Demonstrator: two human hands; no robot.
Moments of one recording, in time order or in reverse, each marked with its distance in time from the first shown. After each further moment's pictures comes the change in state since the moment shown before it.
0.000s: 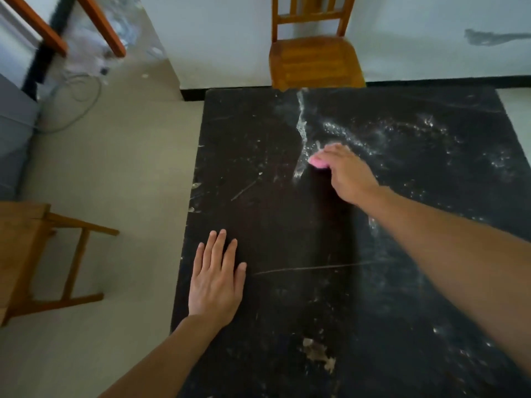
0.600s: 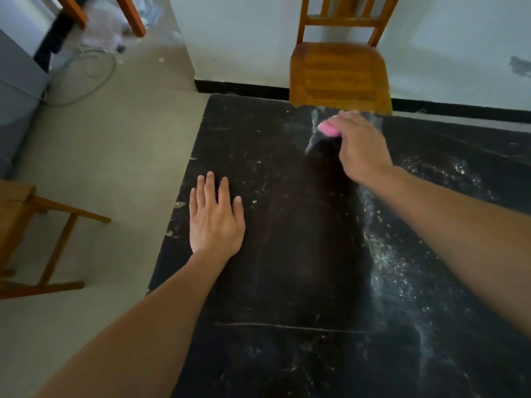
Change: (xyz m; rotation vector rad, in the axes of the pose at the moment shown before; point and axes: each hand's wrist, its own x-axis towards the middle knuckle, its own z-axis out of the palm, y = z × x) left_hand 0.167 0.025 -0.009 -0.118 0.138 -0.334; right_hand 0.118 0.034 -0.023 -0.024 0.121 0.015
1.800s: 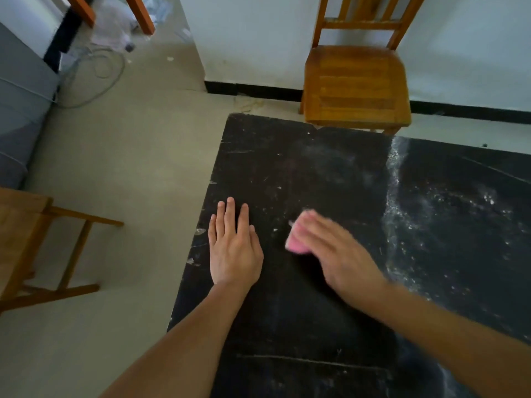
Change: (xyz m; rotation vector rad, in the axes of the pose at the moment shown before) left_hand 0.010 -0.002 -0.007 -0.029 -0.070 -0.004; right_hand -0.108 -0.056 0.030 0.044 -0.183 -0.440
